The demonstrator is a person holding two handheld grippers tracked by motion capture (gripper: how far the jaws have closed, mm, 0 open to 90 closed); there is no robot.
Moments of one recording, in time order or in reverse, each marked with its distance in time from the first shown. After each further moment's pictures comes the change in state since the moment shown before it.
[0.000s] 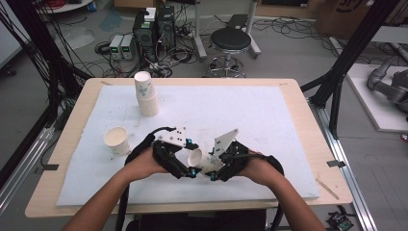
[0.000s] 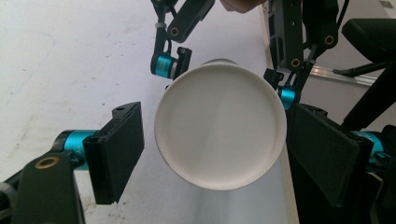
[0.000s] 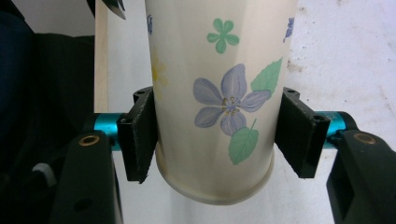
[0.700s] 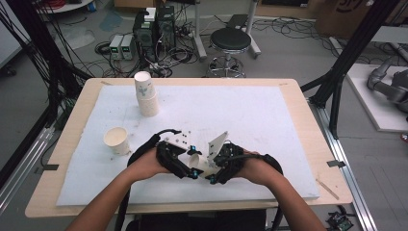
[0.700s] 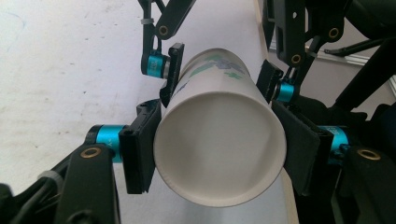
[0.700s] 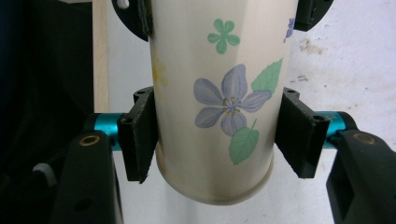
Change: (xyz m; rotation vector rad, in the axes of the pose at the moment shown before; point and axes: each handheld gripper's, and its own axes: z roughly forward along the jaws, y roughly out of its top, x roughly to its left) left arm 0.002 -0.001 0.011 0.078 -0.050 0.024; right arm 0.004 0.008 0.010 0.125 0.024 -0.021
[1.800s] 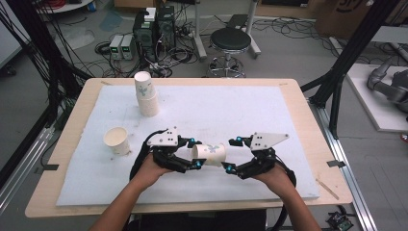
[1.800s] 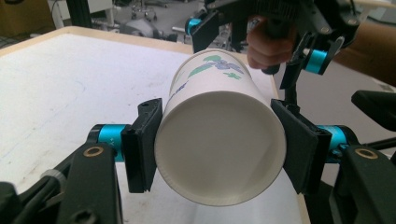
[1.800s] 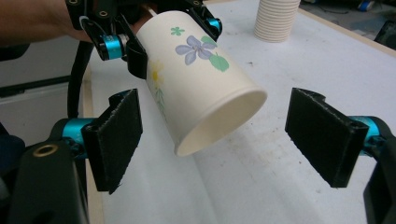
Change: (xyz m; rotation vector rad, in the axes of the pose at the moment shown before) left arm 0.001 -0.027 0.000 -0.415 0.120 -0.086; right arm 0.006 -0.078 -0.039 -0.600 -0.164 0.283
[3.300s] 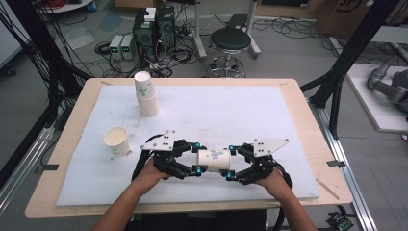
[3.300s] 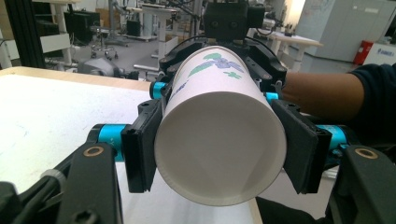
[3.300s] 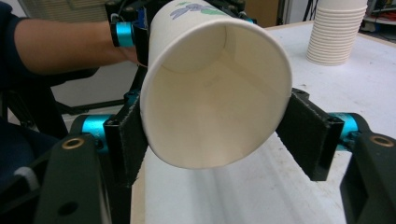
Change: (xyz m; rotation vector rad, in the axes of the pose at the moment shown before) left arm -0.008 -0.004 0.002 -0.156 -0.180 0.011; right arm 0.000 -0.020 0.008 -0.133 0.223 0.015
